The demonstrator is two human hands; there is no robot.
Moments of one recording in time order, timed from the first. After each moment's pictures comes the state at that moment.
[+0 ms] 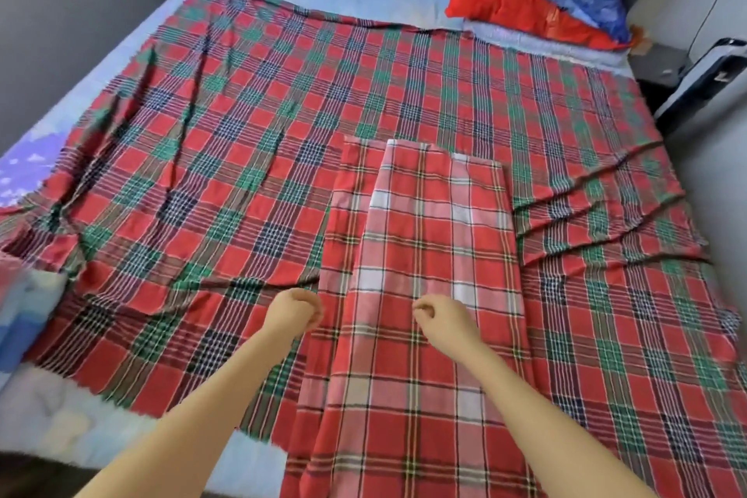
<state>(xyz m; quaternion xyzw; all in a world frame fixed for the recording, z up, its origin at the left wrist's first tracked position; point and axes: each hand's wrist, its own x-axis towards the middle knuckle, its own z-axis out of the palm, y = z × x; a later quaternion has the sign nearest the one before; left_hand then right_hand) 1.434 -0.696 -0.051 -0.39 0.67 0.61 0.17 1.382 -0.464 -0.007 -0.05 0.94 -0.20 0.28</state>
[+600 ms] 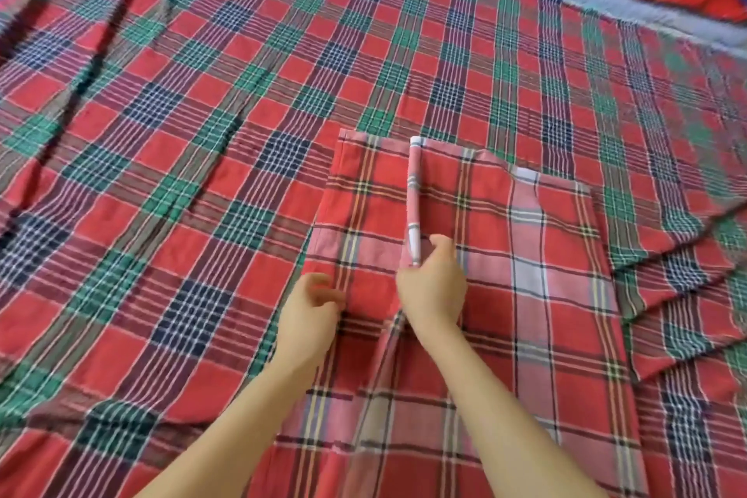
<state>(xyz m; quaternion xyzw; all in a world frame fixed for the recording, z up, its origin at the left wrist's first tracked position) 1.228 -0.686 -0.185 -0.41 0.64 0.65 0.03 1.144 -0.572 -0.169 0.11 0.95 -0.29 0.09</state>
